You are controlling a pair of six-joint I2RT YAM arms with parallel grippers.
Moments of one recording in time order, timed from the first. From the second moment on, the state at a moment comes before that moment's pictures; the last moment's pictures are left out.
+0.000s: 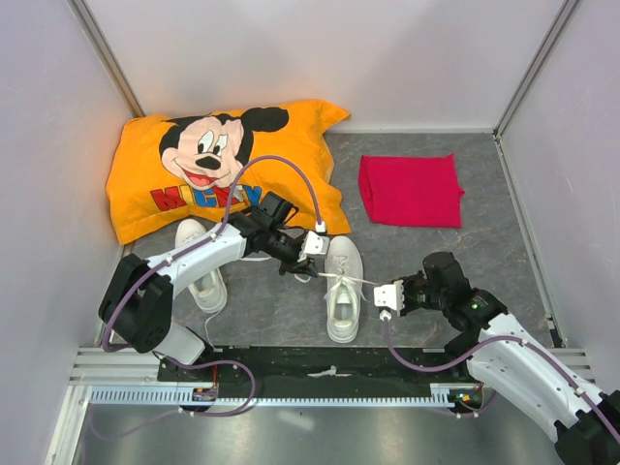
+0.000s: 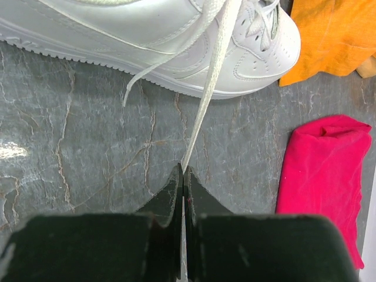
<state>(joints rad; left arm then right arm) -0.62 1.50 1.00 -0.57 0.84 0.94 0.54 0.66 0.39 -0.46 -0.40 -1.12</state>
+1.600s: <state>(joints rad) -0.64 1.54 1.00 -0.52 0.85 0.99 0.52 0.73 0.36 -0.45 -0.43 -1.17</state>
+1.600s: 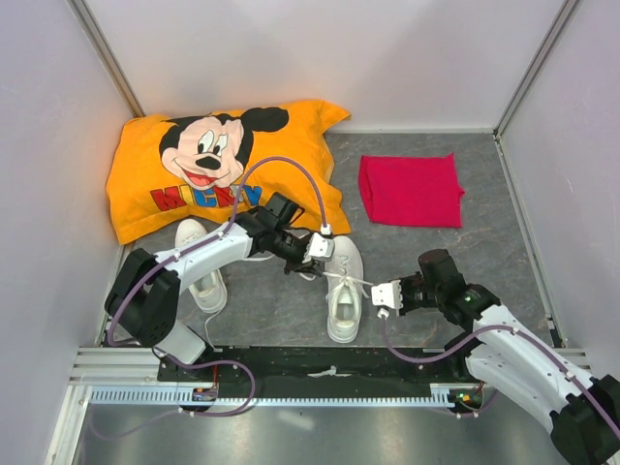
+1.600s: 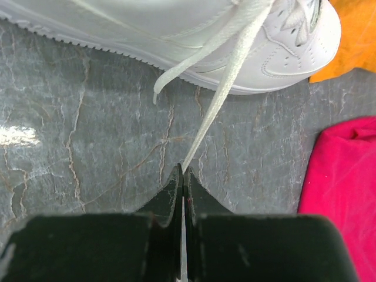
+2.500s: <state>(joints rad) -0.40 1.39 1.43 -0.70 0.62 0.25 0.50 0.92 0.99 -0.59 -0.27 -0.59</state>
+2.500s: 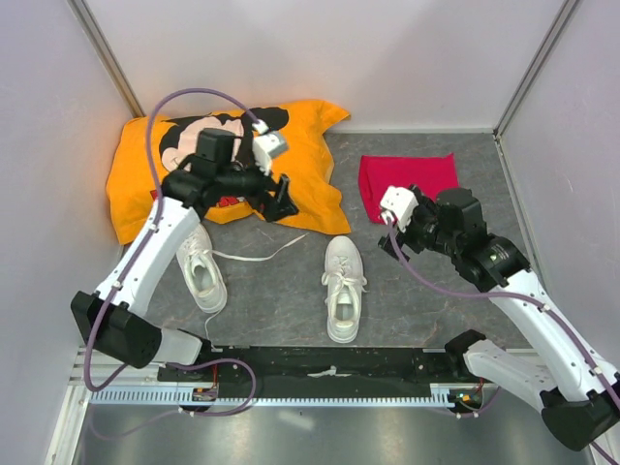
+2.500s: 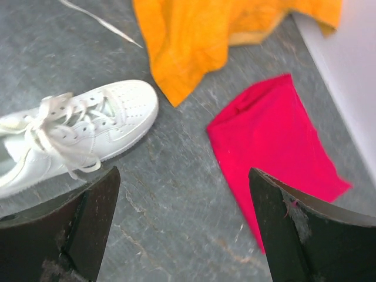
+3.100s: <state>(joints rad) -0.17 1.07 1.04 -0.83 0.42 0.02 0.29 0.95 0.93 -0.71 -0.20 -0.09</state>
